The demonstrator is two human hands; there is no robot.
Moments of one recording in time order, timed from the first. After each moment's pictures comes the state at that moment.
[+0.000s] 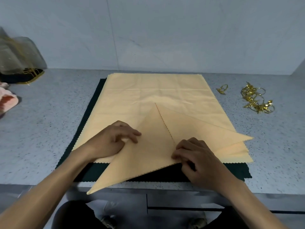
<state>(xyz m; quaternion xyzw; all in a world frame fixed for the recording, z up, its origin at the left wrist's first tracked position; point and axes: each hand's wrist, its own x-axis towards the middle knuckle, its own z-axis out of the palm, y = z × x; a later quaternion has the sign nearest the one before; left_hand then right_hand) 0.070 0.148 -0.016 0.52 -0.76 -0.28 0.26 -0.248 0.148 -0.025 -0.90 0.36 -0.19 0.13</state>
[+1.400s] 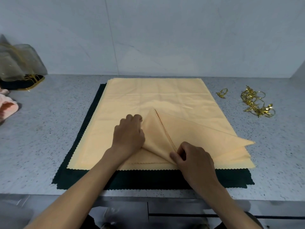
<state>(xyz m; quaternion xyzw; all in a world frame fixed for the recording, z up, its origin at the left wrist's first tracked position) 0.004 0.104 -0.018 0.73 -0.65 -0.05 0.21 -0.206 0.155 -0.011 -0.74 0.62 -0.21 0.16</state>
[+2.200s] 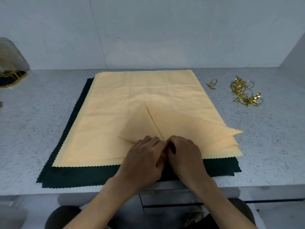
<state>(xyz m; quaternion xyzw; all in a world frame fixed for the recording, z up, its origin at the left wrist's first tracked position) -0.063 0.178 -0.023 0.51 -0.83 -0.04 0.23 -0.210 0.152 -0.024 -0.76 0.59 -0.21 0.15</state>
